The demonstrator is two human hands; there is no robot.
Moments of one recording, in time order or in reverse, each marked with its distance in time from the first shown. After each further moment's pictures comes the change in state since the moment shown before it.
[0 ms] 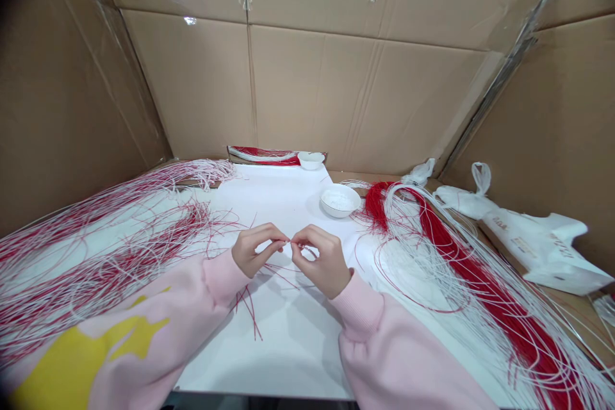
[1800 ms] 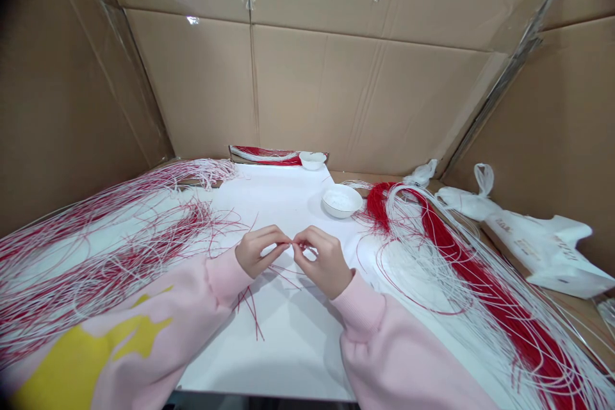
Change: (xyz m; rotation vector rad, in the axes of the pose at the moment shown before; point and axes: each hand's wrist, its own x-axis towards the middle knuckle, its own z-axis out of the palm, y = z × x) left_hand -0.004 -0.008 0.003 0.100 -0.052 0.089; right_hand -0.001 0.006 0.003 -0.052 -0.047 -0.056
